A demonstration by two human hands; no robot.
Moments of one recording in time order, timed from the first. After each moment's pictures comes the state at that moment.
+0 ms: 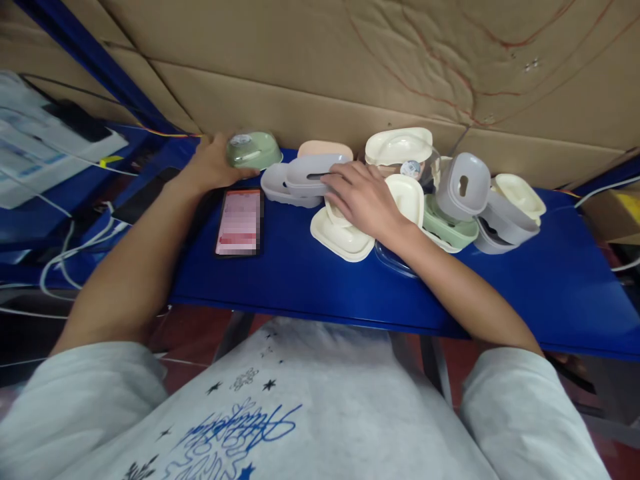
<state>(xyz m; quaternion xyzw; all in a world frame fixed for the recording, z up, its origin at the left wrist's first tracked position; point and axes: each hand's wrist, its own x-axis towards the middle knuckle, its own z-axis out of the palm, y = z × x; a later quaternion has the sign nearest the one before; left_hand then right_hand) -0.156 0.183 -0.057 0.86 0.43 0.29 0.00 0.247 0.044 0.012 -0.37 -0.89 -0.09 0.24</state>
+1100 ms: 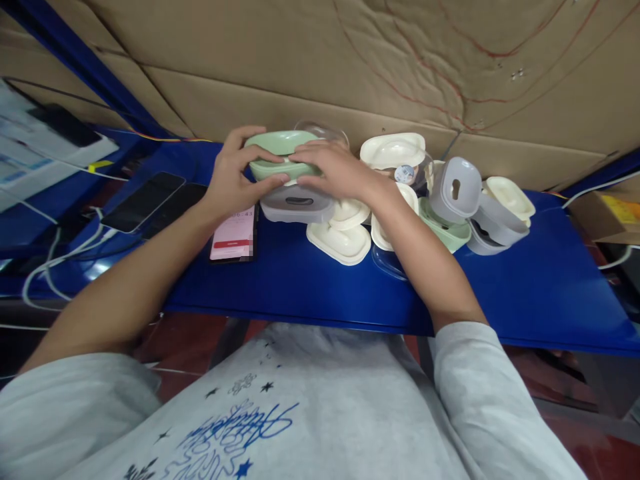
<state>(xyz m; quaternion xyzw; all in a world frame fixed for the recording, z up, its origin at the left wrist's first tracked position) -0.053 0.100 -0.008 0.84 0.41 0.35 0.02 0.219 0.113 0.051 -0.31 -0.94 0.05 0.16</state>
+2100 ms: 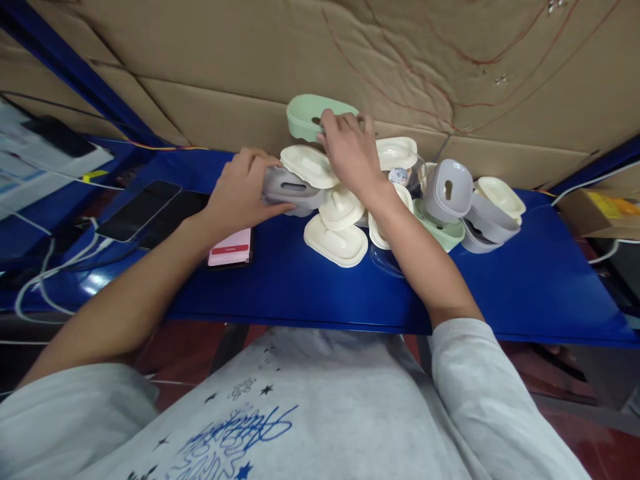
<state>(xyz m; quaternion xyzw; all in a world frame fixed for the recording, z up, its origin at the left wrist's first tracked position) -0.036 0.065 0.010 0.86 0.45 0.22 -0.06 0.219 0.107 0.062 -0.54 -0.81 -0.15 0.19</state>
